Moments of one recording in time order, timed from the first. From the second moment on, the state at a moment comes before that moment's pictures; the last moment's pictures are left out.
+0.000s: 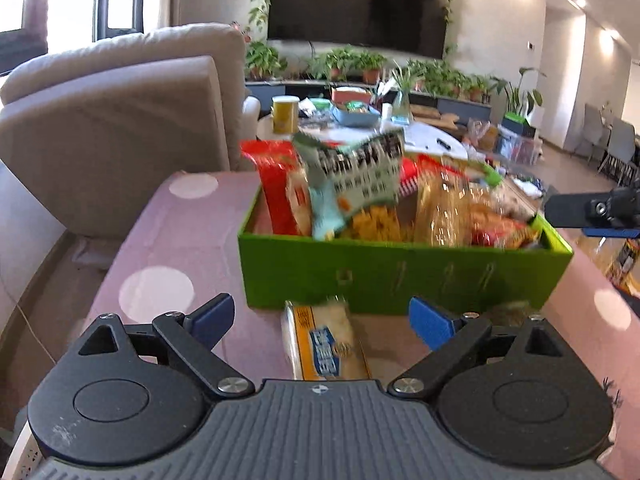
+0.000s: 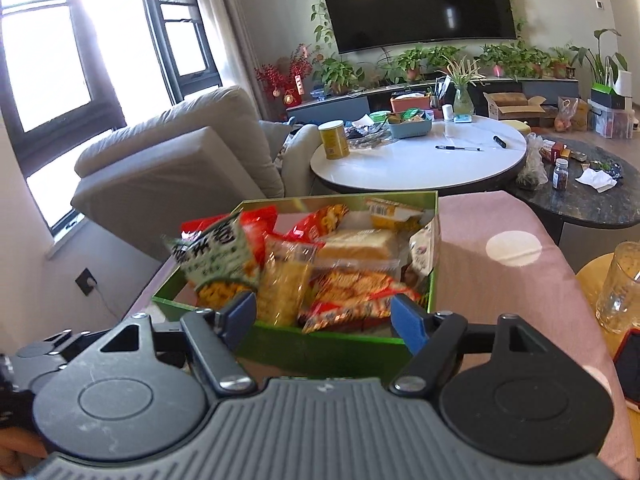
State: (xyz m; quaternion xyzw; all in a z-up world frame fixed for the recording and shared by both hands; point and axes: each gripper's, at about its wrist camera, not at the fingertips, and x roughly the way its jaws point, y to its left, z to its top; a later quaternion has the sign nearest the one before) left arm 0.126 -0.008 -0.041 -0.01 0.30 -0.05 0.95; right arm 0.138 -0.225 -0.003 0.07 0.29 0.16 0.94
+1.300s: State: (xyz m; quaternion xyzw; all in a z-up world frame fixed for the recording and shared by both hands) left arm 0.142 -0.009 -0.078 0.02 0.33 -0.04 0.94; right arm 0.142 -0.223 -0.067 0.06 0.39 0.08 0.92
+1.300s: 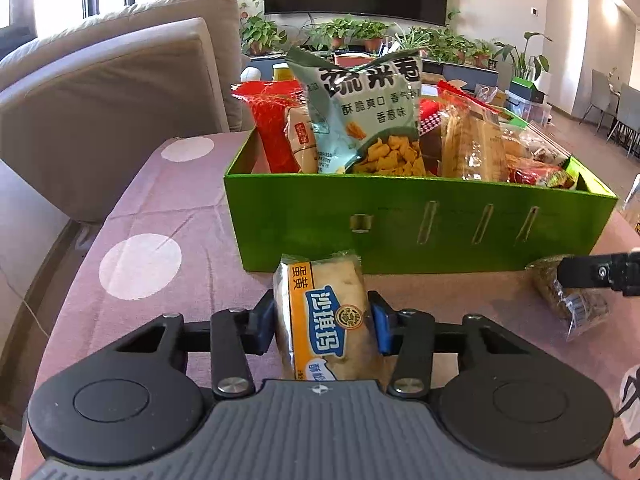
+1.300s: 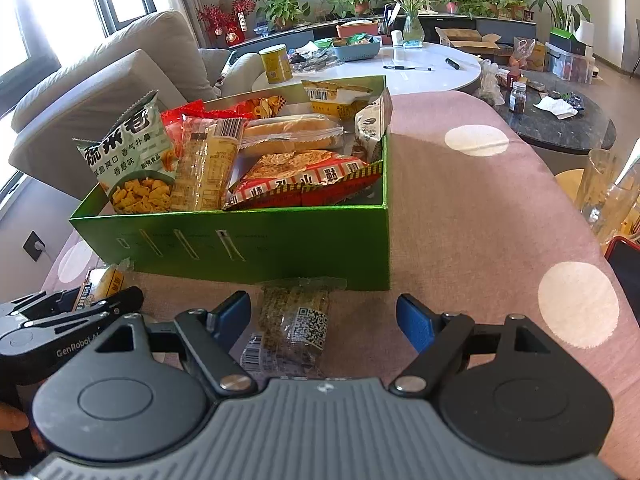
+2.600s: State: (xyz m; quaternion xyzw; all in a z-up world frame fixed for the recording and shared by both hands) left arm 0.110 -0.003 -0.049 -0.01 0.30 -0.05 0.95; right arm 0.135 -0.198 -0.076 -0.01 0.39 0.09 0.92
